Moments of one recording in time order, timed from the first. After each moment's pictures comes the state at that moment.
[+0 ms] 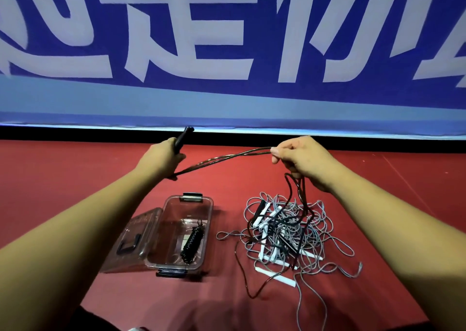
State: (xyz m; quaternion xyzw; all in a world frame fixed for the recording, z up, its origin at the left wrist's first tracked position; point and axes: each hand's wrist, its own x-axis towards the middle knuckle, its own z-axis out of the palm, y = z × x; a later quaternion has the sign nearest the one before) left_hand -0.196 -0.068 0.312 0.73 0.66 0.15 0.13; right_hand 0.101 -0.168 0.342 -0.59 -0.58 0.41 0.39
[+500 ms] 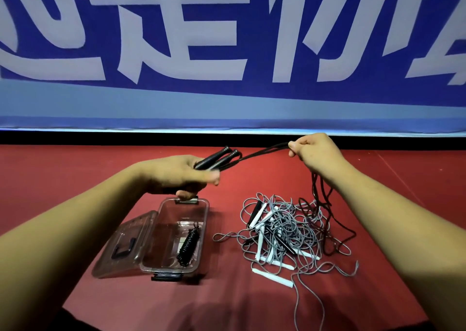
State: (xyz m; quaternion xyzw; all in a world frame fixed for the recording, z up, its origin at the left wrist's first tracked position) left_hand -0.164 -0.118 0.345 0.69 0.37 0.03 0.62; right_hand 0.134 -0.159 0.339 -0.72 -0.55 0.22 0.35
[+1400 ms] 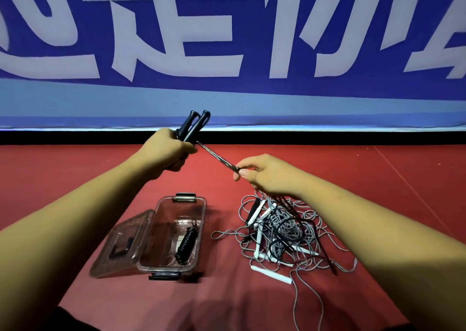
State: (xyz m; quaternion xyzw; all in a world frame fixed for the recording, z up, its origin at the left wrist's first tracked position) left_hand -0.154 -0.094 0.347 0.61 0.55 0.31 0.47; right_hand 0.074 -0.171 0.325 -0.57 -0.71 0.36 0.22
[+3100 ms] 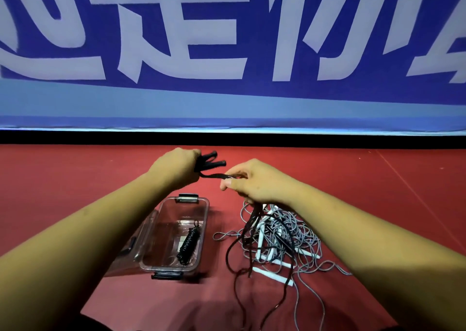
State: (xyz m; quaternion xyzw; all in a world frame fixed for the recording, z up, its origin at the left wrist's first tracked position) left_hand -0.153 -0.095 0.315 0.83 0.55 0.02 0.00; right_hand 0.038 -0.189 0.338 -0.54 -0.69 0.42 0.22
